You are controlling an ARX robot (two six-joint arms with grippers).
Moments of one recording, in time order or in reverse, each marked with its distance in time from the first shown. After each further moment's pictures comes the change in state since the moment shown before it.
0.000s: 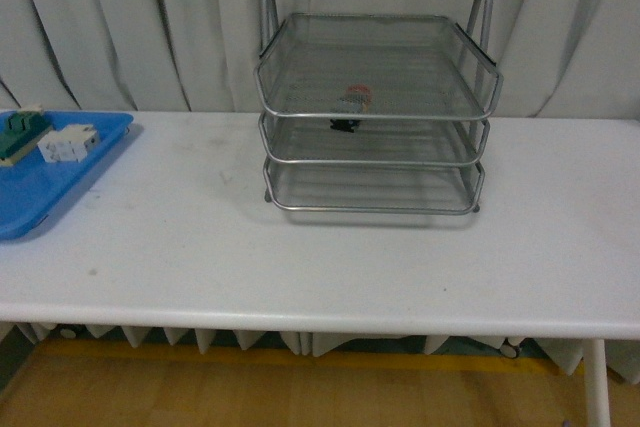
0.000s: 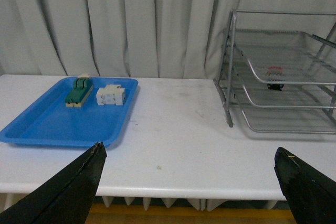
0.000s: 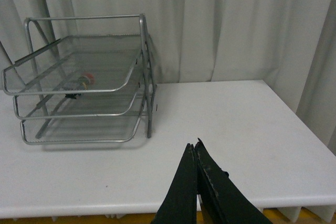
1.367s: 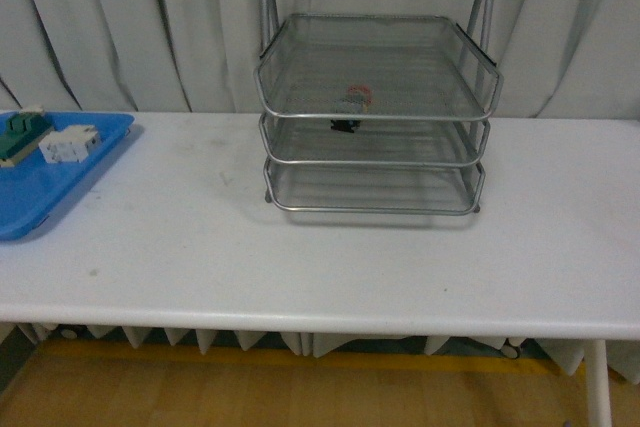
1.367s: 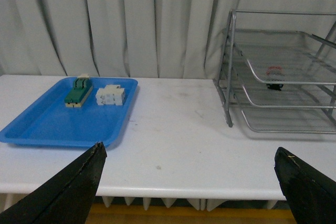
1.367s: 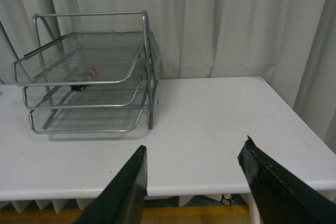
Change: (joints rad) left arm 0.000 0.000 0.000 0.000 0.000 0.000; right arm 0.004 -0.480 0.000 -0.484 -0.003 -0.003
